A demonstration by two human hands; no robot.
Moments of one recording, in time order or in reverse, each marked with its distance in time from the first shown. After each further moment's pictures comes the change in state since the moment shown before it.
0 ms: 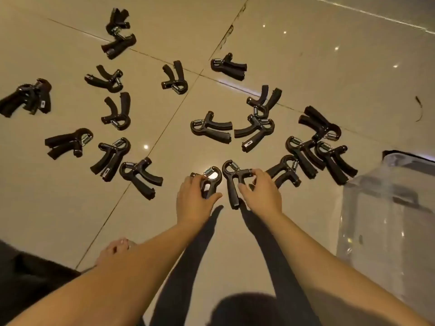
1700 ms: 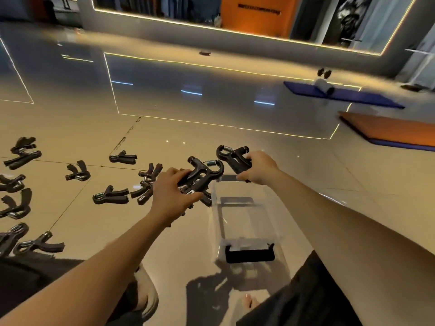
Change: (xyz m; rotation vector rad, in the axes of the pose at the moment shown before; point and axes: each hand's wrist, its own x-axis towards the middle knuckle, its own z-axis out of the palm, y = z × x) left_hand -0.210 0.254 -0.060 -0.236 -0.013 0.742; right_hand -0.214 0.097 -0.365 -0.187 0.355 0.016
